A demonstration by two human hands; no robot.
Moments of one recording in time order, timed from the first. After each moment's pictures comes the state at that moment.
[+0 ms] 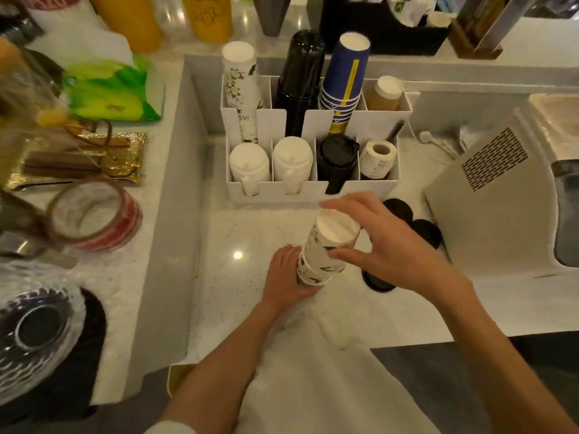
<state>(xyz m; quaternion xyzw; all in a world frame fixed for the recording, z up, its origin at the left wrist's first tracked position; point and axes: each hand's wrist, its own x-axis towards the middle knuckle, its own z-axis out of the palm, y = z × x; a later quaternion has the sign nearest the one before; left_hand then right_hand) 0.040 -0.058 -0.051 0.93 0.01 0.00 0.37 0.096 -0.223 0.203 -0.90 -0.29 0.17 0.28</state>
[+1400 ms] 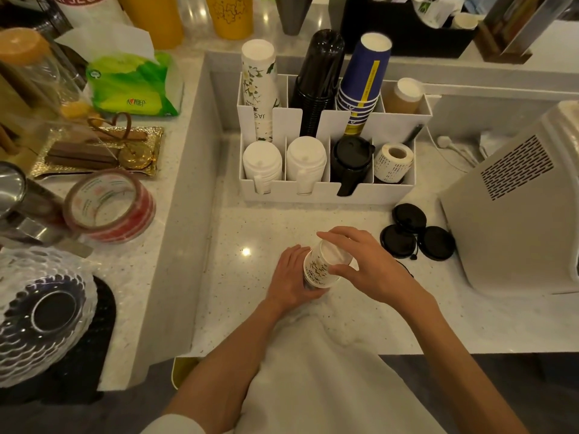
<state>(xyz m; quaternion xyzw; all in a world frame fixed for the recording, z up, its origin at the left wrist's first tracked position) 0.039 -0.056 -0.055 0.93 -0.02 0.02 0.36 0.101 -0.226 0.099 -0.90 -0.32 0.17 0.25</state>
